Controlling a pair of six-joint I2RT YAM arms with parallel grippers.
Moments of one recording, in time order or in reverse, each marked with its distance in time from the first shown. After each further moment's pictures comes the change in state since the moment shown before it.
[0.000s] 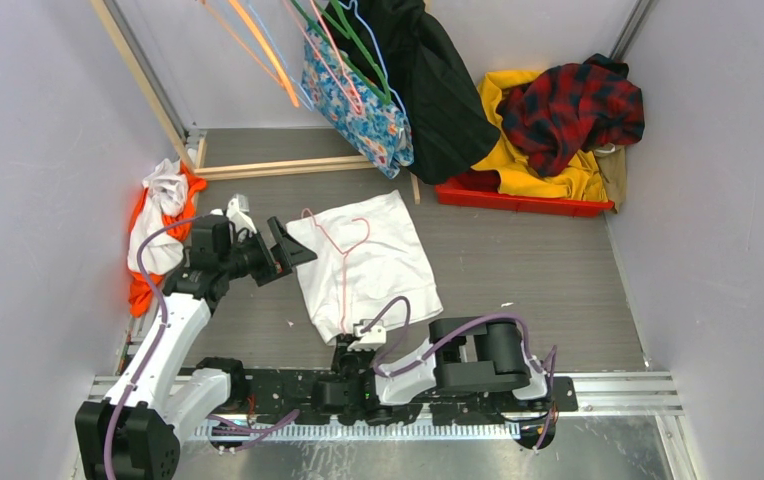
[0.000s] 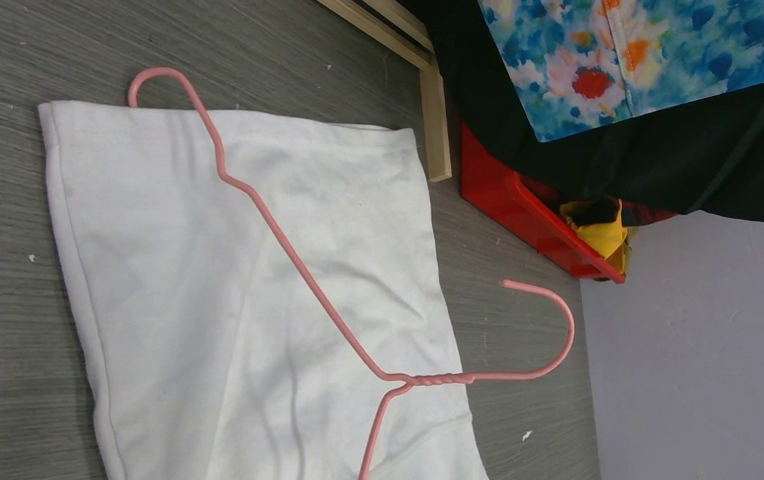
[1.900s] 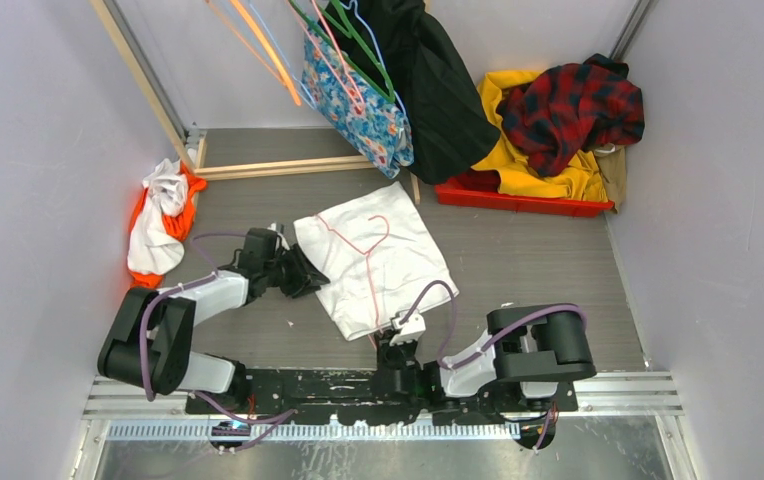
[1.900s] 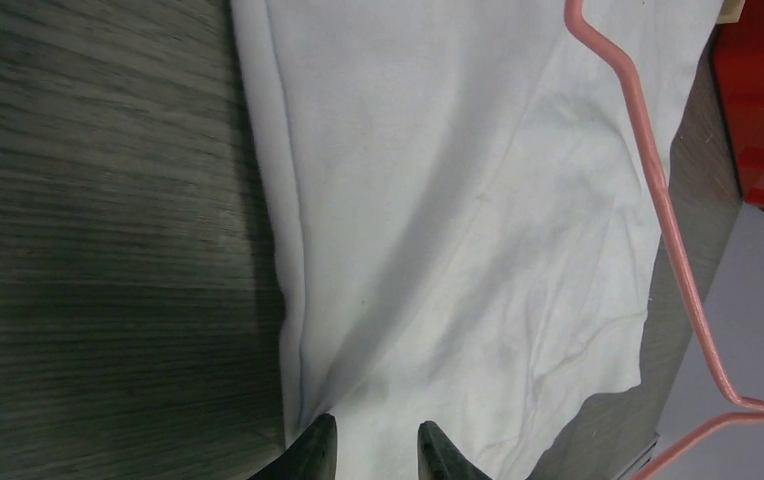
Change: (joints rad) left arm -0.183 0.489 -0.156 0.438 -0.181 -0.196; right arm -0.035 -0.304 -0.500 0.473 -0.174 -0.426
